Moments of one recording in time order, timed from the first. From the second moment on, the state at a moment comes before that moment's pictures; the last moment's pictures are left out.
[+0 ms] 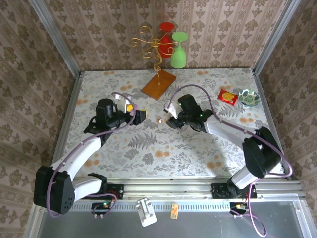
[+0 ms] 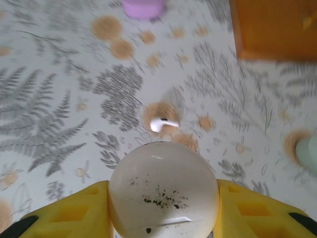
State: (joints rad) left arm -0.36 1.15 0.74 -0.01 0.52 -0.20; right arm 0.59 1.54 1.02 -0.23 -0.16 -0.38
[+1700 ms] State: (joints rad) left arm -0.49 1.32 0.76 0.01 0.95 -0.43; right arm 0.72 1.39 0.99 -0.22 -0.35 -0.67
